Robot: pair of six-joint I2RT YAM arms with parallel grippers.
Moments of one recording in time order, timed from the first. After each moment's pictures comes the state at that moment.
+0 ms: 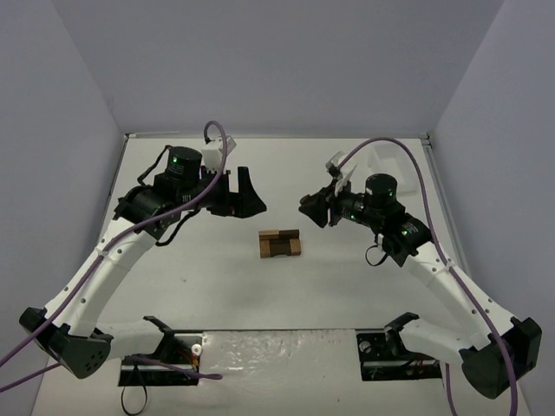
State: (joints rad) left arm -0.54 1.21 1.41 -0.77 0.36 -0.42; right arm 0.49 1.05 0.91 -0.13 -0.42 0.05
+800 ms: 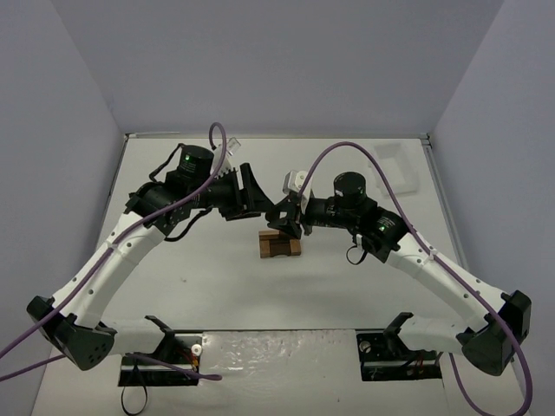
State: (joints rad) left arm -0.58 1.27 1.45 -0.76 0.45 -0.80; right arm 0.74 1.18 1.06 -0.14 -0.57 -0.29
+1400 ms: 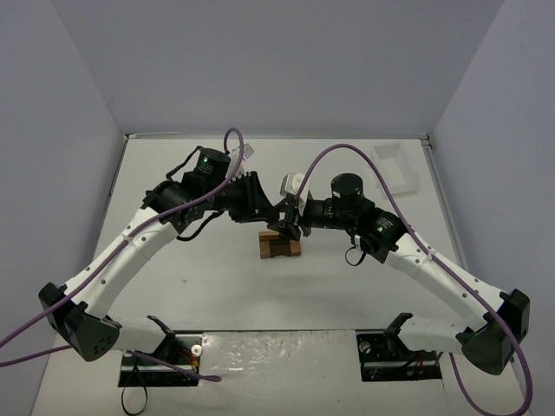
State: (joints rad) left arm -0.63 1.33 1.45 -0.76 0.41 -0.79; right arm 0.75 1.19 1.06 -0.14 -0.56 -0.31
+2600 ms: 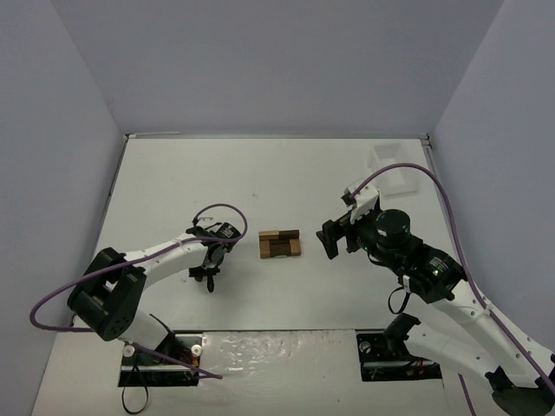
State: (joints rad) left arm -0.63 1.45 0.79 -0.81 -0.53 -0.78; right arm 0.75 0.79 0.90 -0.48 0.13 0.03
